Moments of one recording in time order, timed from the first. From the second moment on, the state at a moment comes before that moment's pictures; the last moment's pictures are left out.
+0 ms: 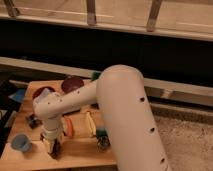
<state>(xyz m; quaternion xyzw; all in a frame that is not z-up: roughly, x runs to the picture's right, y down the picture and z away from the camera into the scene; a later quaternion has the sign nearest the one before) -0.256 0.284 0.747 -0.49 0.11 0.31 0.81</state>
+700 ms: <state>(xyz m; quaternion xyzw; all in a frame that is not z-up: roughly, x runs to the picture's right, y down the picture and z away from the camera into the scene) -0.196 0.208 0.718 -0.41 0.15 0.35 0.83</state>
